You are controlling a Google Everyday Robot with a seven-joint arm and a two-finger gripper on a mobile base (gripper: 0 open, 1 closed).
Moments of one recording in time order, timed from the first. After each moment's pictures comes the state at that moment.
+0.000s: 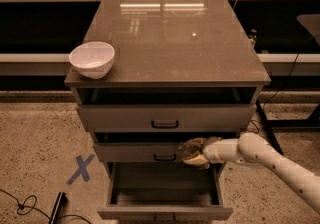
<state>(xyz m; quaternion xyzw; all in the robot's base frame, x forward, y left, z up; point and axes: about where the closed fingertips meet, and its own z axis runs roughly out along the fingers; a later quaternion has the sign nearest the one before) 0.585 -0.129 0.457 -0.55 0.68 0.19 0.43</state>
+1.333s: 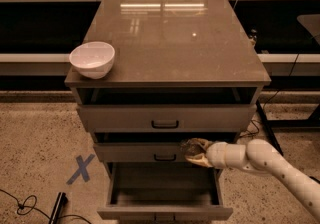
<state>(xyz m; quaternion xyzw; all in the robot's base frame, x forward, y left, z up) 0.564 -0.133 0.475 -0.55 0.65 0.21 0.47</state>
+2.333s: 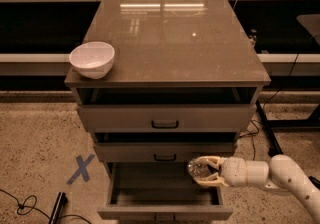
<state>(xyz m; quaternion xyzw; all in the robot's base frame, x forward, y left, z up) 0.473 -0.153 0.514 -0.55 0.57 0.33 0.52</state>
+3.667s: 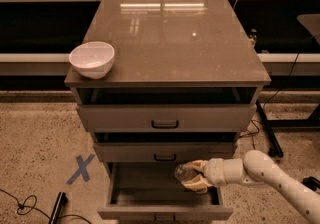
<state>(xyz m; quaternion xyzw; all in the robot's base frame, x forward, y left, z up) 0.491 -0.117 0.435 -0.57 0.64 0.30 0.41</state>
